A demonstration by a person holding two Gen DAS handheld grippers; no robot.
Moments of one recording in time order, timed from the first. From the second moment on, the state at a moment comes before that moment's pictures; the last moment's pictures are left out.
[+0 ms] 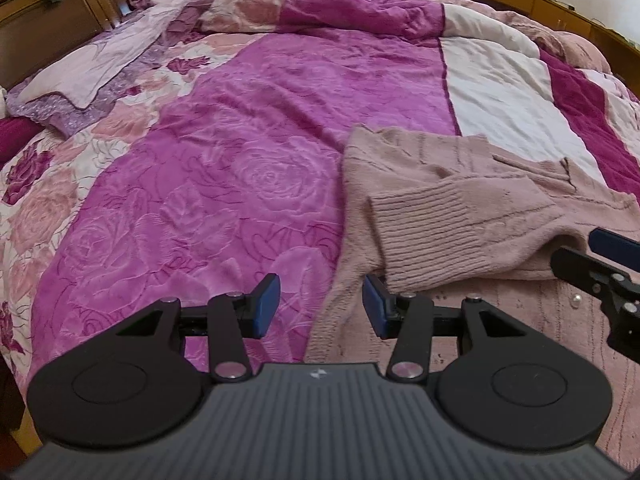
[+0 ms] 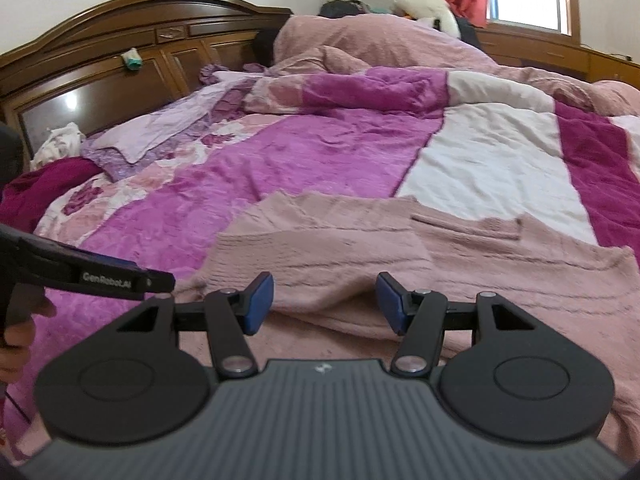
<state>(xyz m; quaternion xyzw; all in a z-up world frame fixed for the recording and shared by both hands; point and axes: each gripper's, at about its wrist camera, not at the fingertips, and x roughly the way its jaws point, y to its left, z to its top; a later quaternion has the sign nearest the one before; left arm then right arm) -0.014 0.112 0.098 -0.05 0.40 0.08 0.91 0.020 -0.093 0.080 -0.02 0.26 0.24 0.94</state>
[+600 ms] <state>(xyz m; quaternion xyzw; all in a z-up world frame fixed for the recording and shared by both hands) -0.023 0.151 0.086 -0.08 0.41 0.12 0.90 0.030 -0.004 0.047 -0.14 0.28 0.34 0.89</state>
